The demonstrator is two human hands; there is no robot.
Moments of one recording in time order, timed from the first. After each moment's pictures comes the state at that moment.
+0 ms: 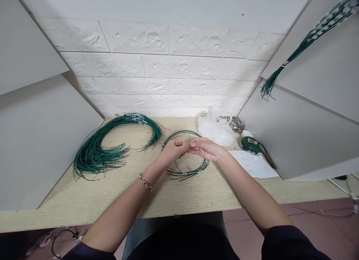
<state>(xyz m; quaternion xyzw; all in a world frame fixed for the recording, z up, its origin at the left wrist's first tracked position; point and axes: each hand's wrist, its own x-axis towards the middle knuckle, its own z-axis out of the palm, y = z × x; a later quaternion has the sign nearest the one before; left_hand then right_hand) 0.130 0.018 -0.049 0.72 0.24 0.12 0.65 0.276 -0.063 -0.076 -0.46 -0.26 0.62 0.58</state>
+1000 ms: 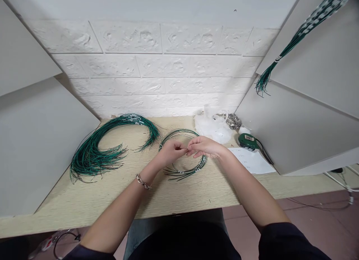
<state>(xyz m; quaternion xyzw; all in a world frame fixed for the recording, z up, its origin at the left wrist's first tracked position) 0.132 0.025 -0.058 0.85 0.17 0.09 0.50 0.278 -0.071 -0.064 -0.58 -0.34 0.58 0.46</state>
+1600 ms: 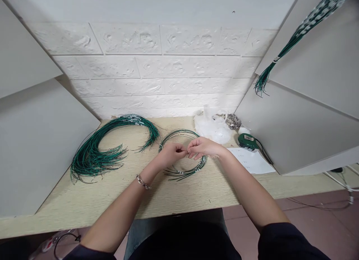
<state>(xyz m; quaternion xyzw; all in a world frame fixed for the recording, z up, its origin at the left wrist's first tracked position) 0.132 0.026 -0.061 0.88 0.15 0.07 0.45 0.278 -0.072 -0.058 -0.63 -0.39 0.55 0.38</state>
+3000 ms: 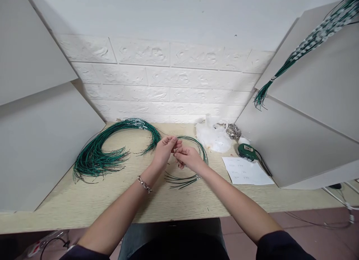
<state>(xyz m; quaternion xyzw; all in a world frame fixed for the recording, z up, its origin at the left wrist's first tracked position) 0.134 0.029 -0.056 0.51 0.27 0.33 0.75 0.218 -0.046 -0.080 -0.59 -0.39 0.44 0.55</state>
